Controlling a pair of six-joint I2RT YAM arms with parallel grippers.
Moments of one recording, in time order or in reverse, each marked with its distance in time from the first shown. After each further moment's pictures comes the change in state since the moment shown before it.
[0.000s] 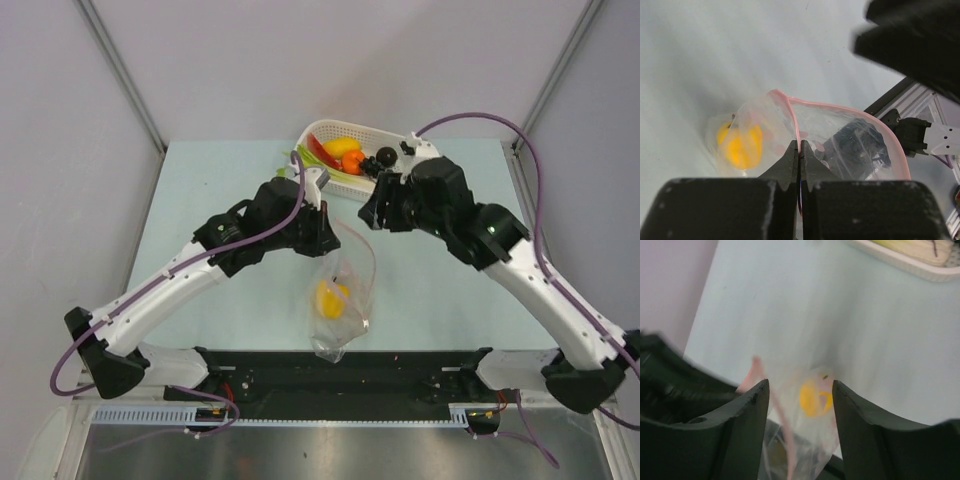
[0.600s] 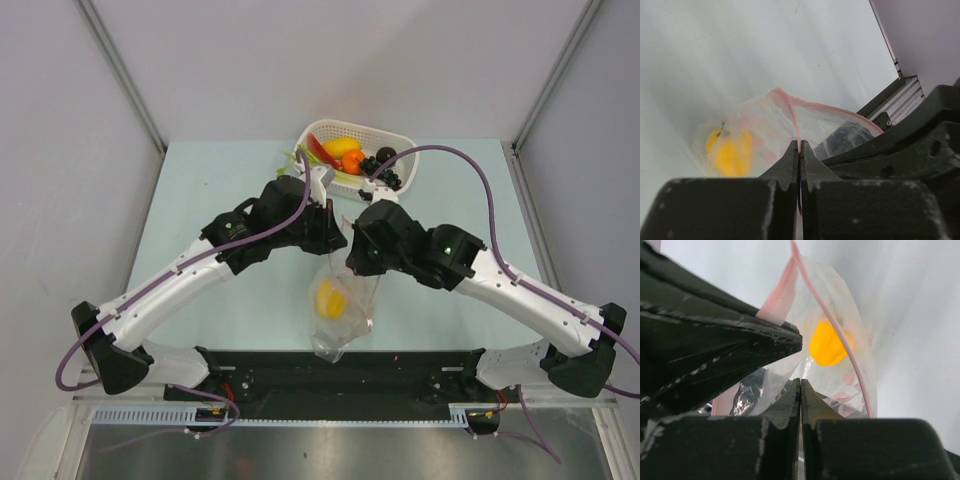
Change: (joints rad) left arm 0.000 0.037 0.000 0.053 0.034 -0.022; right arm 0.355 -0.016 -0.083 -0.145 0.159 0.203
